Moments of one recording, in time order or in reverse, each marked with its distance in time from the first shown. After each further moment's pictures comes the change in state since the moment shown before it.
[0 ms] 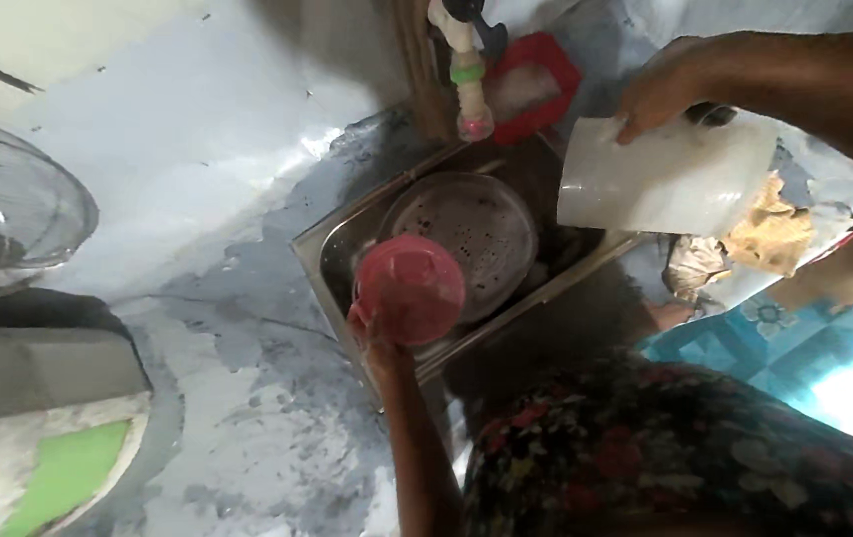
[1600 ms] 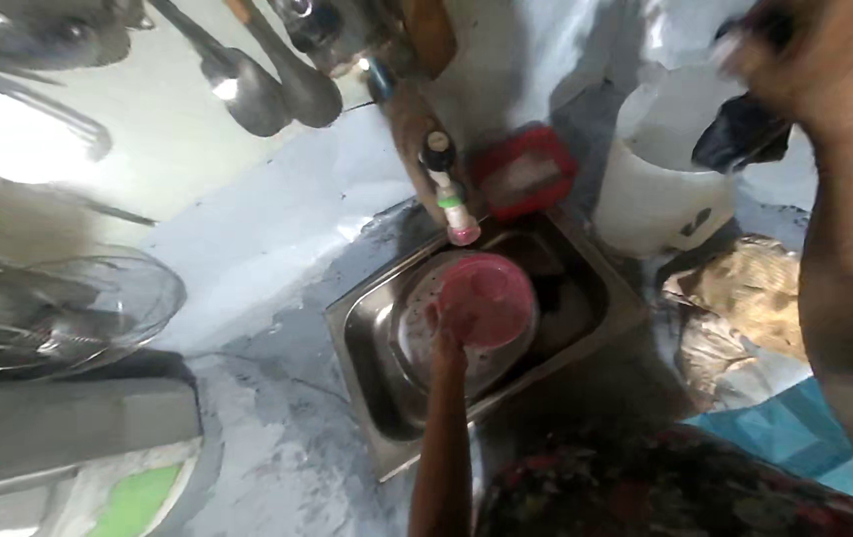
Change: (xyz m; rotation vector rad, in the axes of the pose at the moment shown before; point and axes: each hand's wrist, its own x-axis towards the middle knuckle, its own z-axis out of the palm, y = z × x) left_hand 0.007 0.004 0.158 0.135 -0.198 -0.156; right_hand -0.015 0.150 0.027 0.609 1.168 0.205
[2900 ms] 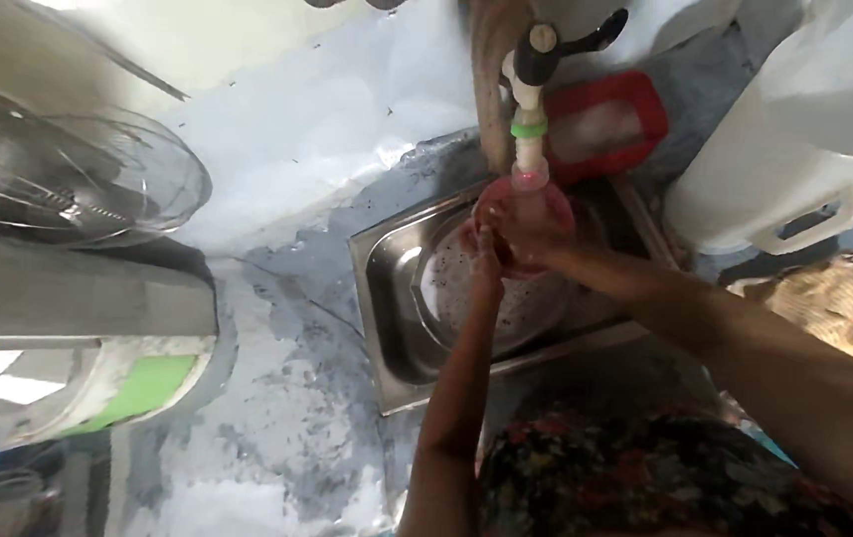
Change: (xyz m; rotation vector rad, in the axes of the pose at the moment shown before) left_hand 0.041 0.013 0.033 -0.034 0.066 0.121; right_hand -0.106 -0.187 0.278 0.457 -0.741 -0.670
